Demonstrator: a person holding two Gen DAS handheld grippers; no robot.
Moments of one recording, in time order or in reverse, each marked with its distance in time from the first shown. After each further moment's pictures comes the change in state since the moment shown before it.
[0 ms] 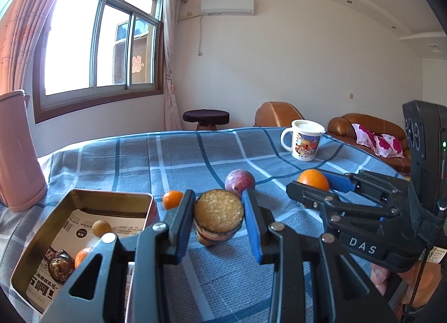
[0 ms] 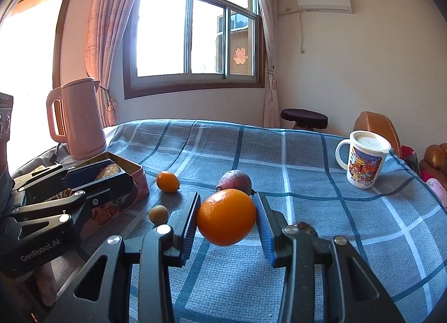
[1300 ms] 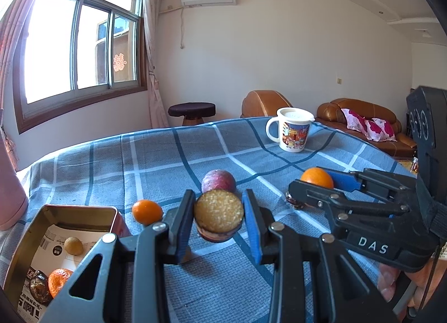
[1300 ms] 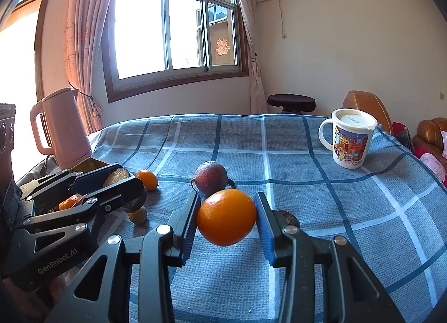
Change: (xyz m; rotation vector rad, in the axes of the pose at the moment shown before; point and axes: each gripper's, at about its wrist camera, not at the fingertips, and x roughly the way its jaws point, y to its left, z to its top) left arm 0.035 -0.027 0.009 0.075 0.047 -0.057; right arm 0.001 -0.035 -0.004 0.111 0.040 -0.051
